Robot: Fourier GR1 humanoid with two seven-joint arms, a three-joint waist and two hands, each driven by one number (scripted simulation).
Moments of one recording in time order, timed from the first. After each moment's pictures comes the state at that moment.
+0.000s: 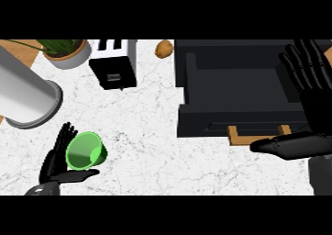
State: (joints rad) left arm -0.36 0.26 0.30 -0.24 -0.02 -0.23 -0.99; right arm -0.28 -0.18 -0.11 -1.88 -0.11 0.17 0.14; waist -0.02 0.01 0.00
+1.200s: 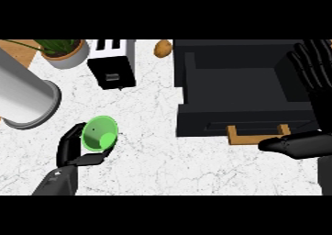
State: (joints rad) left arm -0.44 0.17 0.34 -0.29 -0.02 -0.04 -1.10; right arm -0.28 -0.21 -0.14 -1.88 -0.13 0.19 0.15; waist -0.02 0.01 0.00
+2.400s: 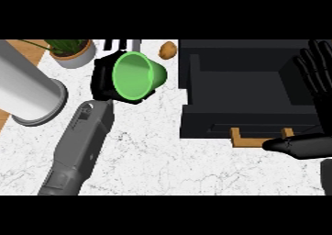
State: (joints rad) left arm -0.77 0.02 0.21 -0.71 0.05 -0.09 -0.76; right arm -0.24 -0.21 -0.17 -1.86 -0.12 0.19 0.12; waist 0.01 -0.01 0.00
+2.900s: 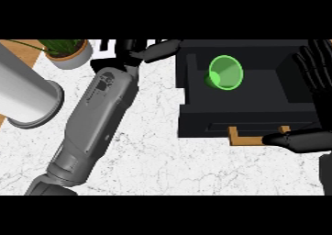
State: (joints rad) left arm -1.02 0.00 0.03 -0.83 0.13 0.15 -0.41; right arm -0.26 -0.22 -0.18 -1.82 -0.11 0.20 0.08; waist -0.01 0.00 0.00
